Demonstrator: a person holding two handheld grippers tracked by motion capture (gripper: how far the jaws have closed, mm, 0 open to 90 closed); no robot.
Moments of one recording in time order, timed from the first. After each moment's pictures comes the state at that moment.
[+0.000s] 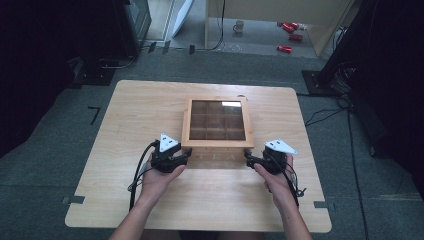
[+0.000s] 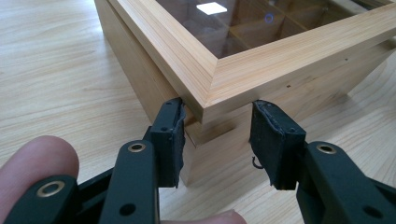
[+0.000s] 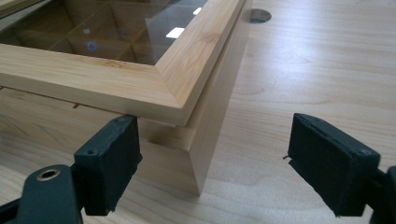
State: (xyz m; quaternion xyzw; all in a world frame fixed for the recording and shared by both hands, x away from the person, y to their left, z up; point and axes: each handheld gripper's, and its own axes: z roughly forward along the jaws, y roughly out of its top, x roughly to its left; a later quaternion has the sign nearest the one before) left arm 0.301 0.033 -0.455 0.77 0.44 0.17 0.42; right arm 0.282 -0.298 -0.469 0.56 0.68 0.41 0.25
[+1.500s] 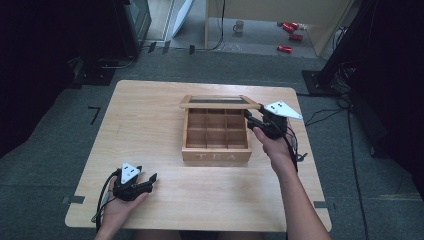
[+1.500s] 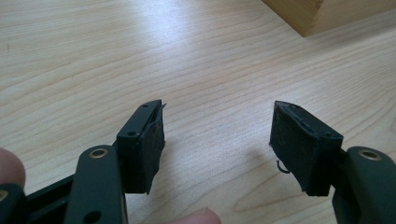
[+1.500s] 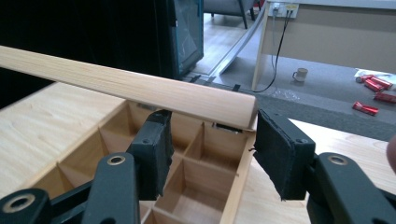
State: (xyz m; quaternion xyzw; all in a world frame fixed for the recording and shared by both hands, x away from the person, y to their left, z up) left arm 0.247 0.139 -0.515 0.77 0.47 0.21 0.37; right arm 0.337 -0.285 -0.371 0.49 0.66 0.48 0.31
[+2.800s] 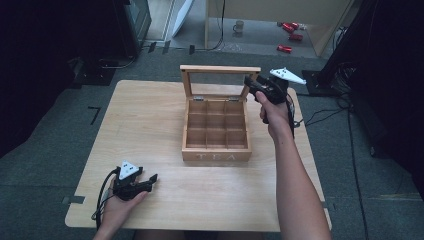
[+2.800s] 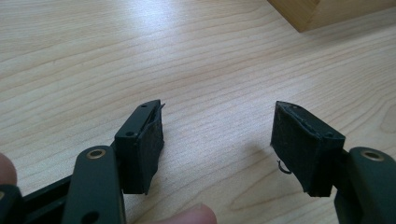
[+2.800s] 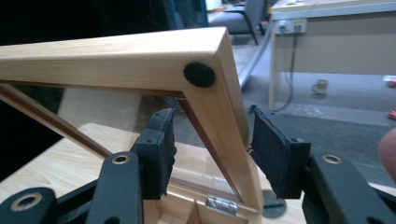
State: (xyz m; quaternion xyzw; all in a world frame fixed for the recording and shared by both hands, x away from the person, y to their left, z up) left arm 0.254 0.143 -0.517 0.77 0.48 0.17 0.37; right arm 0.428 -0.301 -0.347 0.49 0.62 0.55 0.27
